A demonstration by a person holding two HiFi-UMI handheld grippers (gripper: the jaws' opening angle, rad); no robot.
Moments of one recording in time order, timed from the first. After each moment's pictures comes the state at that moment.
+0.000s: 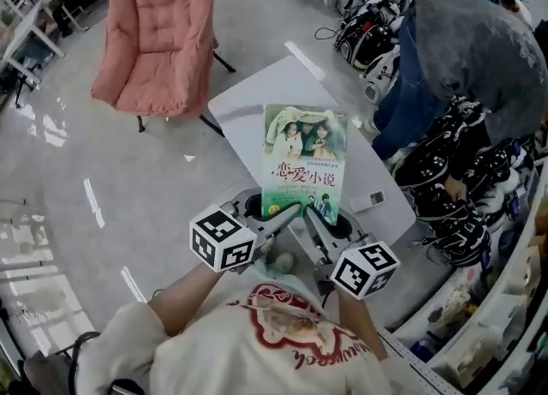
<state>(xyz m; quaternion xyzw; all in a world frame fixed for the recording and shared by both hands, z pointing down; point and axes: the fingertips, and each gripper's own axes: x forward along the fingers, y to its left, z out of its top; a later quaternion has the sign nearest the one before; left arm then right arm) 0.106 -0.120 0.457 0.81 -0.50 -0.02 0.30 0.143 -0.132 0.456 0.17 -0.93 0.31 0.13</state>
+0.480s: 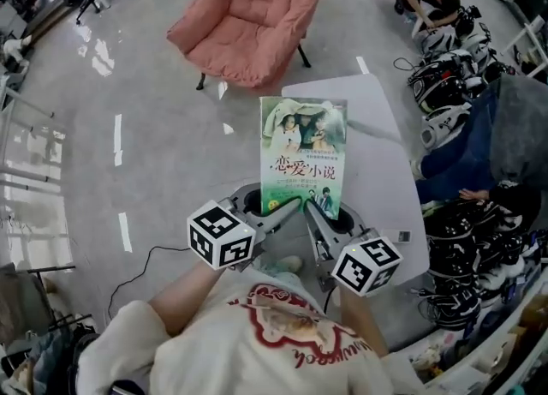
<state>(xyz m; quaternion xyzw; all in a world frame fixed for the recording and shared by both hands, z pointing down) -0.023 -0.020 0.454 0.70 -0.65 -0.08 0.29 0.007 -0.046 0.453 -0.02 -0.94 0.29 0.18</state>
